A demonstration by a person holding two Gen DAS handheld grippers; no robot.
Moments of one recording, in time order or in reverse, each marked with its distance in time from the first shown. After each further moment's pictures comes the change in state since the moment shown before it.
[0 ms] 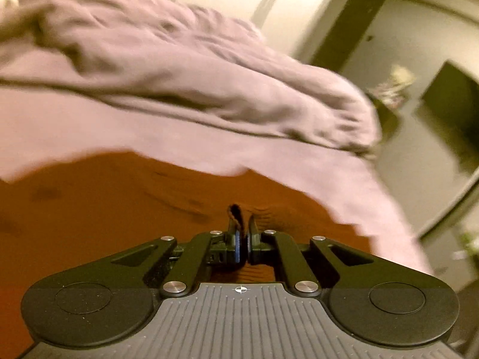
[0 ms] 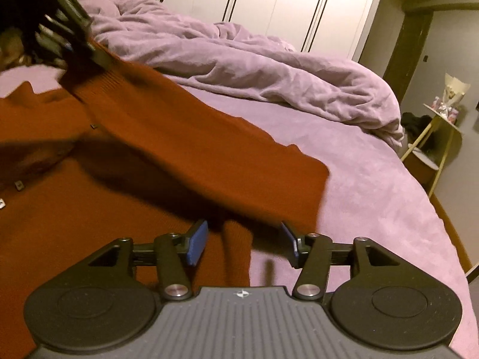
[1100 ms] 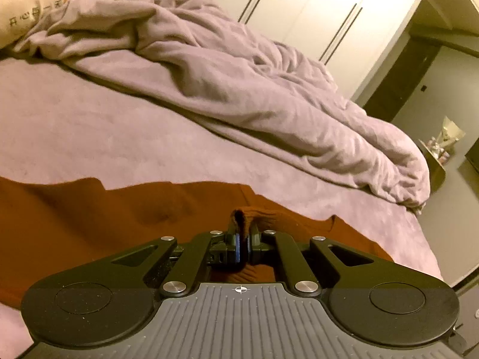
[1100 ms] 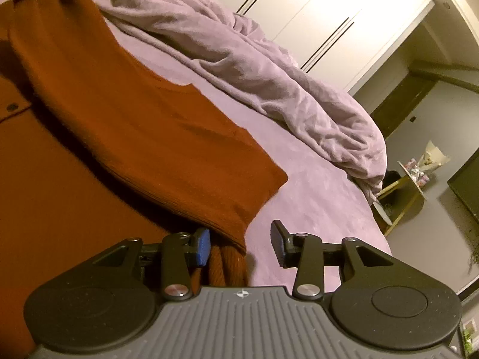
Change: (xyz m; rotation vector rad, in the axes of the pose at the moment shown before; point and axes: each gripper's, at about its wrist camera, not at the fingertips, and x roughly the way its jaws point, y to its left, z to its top) left arm -0.030 0.095 0.009 -0.192 -0.112 0.120; right arm 0.064 0.052 0.027 -0.280 -0.005 -0.209
